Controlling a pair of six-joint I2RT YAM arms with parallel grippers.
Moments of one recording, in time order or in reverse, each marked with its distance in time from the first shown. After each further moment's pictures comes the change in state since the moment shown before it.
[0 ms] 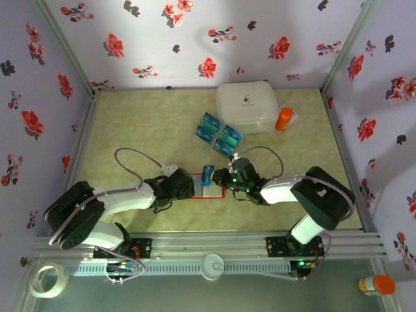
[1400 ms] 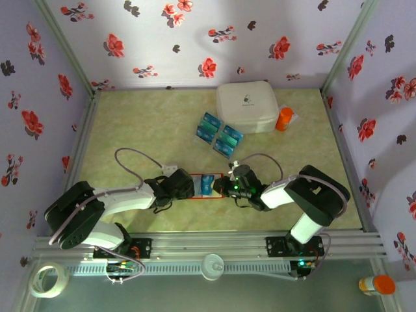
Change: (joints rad) left arm -0.002 0.000 -0.003 0.005 -0.005 0.000; right arm 0.017 0.045 -0.084 0.093 -0.071 0.021
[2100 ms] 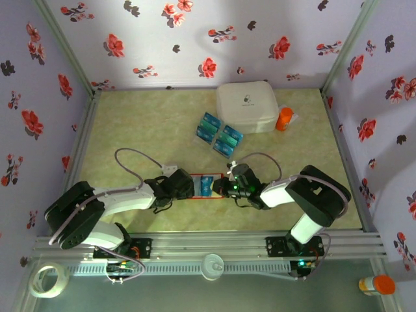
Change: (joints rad) left arm -0.002 0.000 -0.002 0.003 -0.003 0.000; right arm 0.000 -0.008 0.032 -0.084 -0.036 -0.039
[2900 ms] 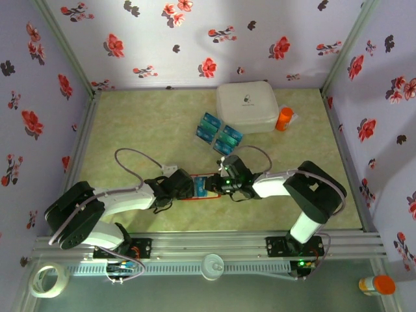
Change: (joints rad) left arm 0.000 0.000 -0.002 0.003 -0.001 0.000; right arm 0.000 0.034 0.196 -0.299 -0.092 -0.108
